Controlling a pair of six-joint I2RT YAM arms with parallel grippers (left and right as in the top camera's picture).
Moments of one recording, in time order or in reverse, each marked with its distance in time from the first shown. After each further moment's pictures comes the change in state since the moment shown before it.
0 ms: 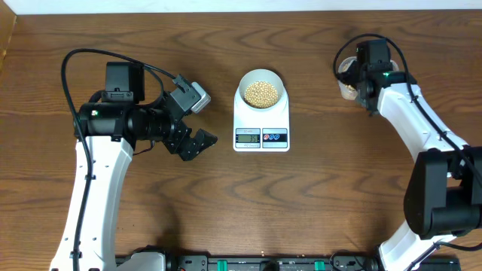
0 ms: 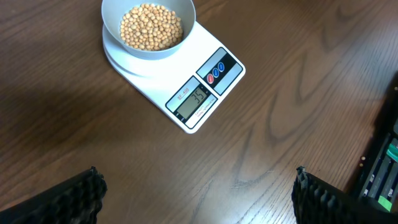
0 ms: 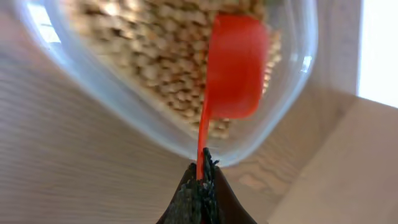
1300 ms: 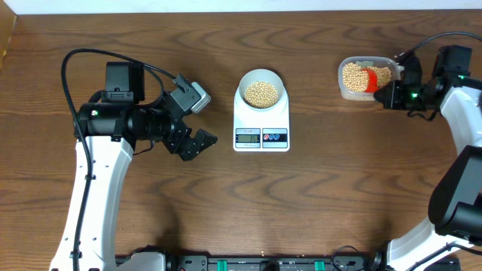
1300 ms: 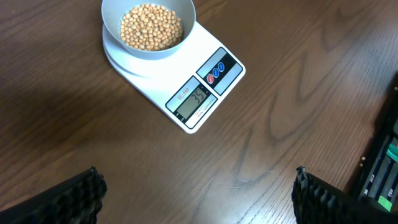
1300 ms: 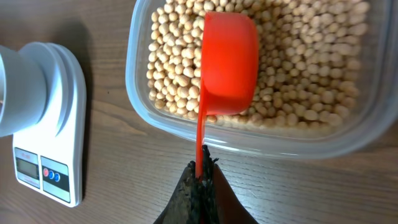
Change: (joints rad) left arm 0.000 0.000 0.000 0.000 0.000 0.000; right arm -0.397 -0.003 0.013 -0.059 -1.064 0.652
